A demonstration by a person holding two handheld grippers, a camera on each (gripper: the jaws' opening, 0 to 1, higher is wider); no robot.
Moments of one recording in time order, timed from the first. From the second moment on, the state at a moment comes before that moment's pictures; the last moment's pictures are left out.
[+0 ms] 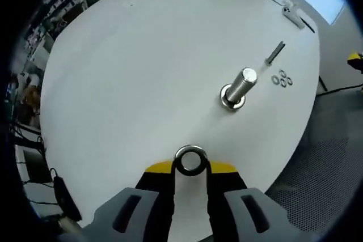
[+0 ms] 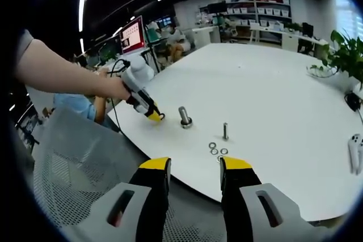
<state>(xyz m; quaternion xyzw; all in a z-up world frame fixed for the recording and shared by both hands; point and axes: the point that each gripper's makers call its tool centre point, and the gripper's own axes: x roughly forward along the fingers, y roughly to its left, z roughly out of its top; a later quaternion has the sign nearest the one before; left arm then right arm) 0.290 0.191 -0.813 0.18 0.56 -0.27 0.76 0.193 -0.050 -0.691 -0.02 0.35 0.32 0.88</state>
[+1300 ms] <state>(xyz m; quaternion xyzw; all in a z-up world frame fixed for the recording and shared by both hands) 0.313 0.101 -0.766 0.26 0.51 -0.36 0.74 0.195 -0.049 -0.686 -0.01 0.33 0.33 0.89</state>
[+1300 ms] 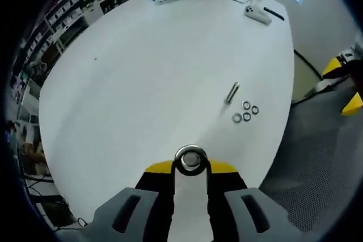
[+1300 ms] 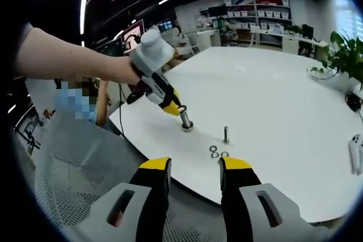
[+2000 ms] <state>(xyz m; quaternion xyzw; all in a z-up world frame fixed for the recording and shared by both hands) 0.312 0.100 -0.811 0.30 0.53 -0.36 0.70 0.194 -0.049 -0.689 -0.02 0.34 0.33 0.88</state>
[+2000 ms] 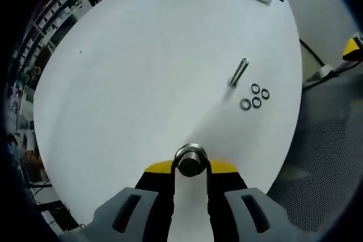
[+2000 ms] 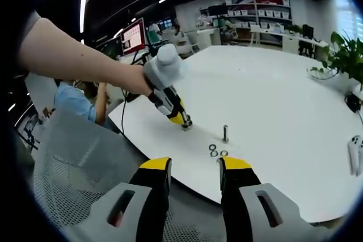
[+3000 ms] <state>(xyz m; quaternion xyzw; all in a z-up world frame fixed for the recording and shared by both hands) 0.308 0.121 -0.776 0.19 0.47 -0.29 0.81 0.193 -0.047 -0.688 -0.02 0.33 0.33 0.88</state>
